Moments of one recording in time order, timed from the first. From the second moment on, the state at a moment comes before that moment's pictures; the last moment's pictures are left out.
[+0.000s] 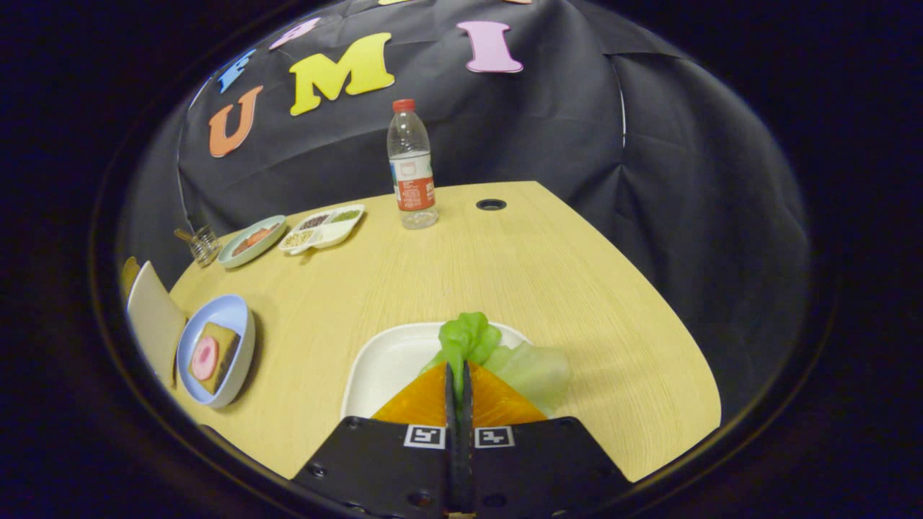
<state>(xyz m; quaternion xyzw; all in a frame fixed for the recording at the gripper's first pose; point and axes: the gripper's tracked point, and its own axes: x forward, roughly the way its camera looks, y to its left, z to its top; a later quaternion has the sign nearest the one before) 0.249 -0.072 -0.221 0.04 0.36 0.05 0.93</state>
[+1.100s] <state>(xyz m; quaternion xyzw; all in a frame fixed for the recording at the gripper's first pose) 0.195 0.122 -0.102 0.09 0.26 0.15 0.95</state>
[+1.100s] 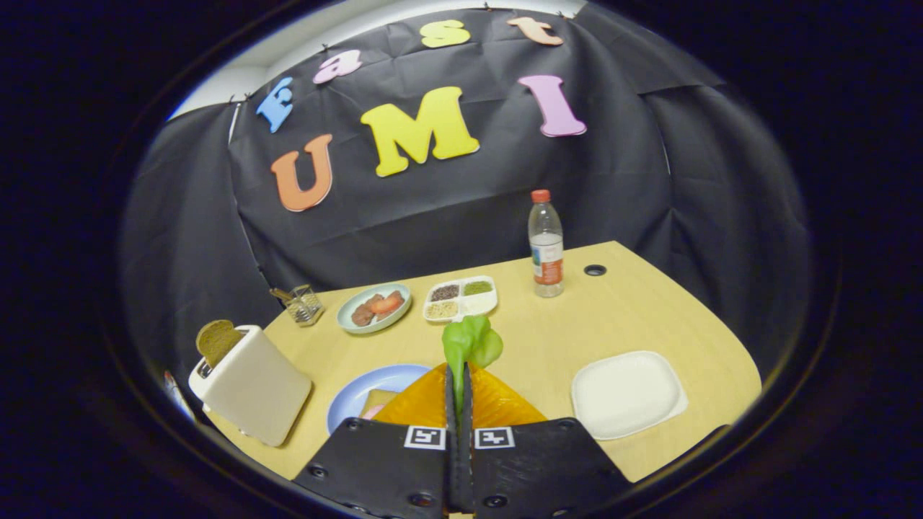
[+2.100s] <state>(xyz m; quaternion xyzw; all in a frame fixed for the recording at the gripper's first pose) 0.196 0.217 -0.156 0.09 0.32 0.14 0.93</state>
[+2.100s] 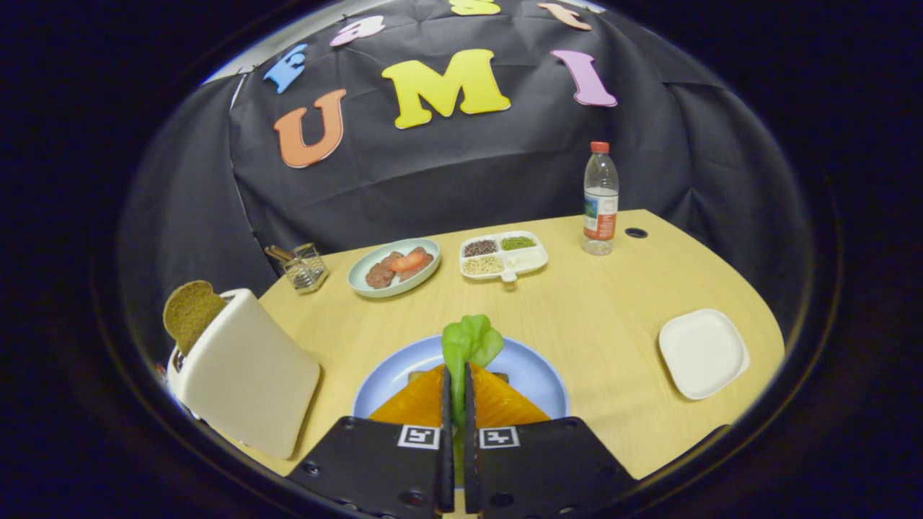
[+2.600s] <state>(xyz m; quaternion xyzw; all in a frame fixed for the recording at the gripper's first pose) 0.190 0.260 -0.160 0.09 0.32 0.17 0.93</state>
